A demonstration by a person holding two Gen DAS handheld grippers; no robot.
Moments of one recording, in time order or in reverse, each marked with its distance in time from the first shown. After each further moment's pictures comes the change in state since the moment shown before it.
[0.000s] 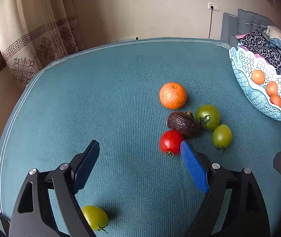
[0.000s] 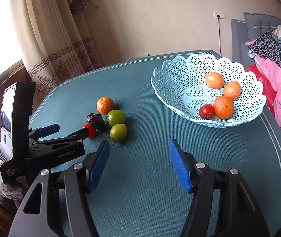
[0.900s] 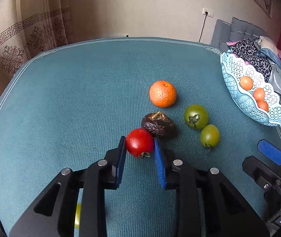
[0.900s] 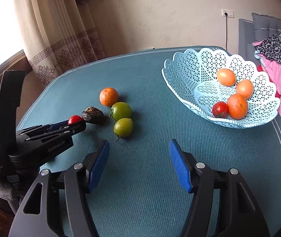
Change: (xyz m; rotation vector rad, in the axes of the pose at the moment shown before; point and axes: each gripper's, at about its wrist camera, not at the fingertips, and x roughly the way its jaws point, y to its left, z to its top) left arm 0.001 0.010 -0.005 -0.069 -0.001 -0.130; right arm 0.023 0.014 0.000 -0.050 0.054 0.007
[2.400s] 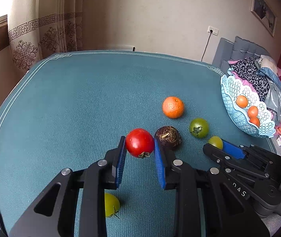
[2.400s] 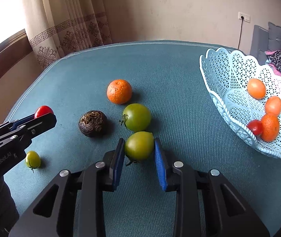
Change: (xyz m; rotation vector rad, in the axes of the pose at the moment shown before) left arm -0.036 0.034 -0.006 -0.080 -0.089 -0.023; right arm 0.052 0.032 0.015 -0.103 0.072 -0.008
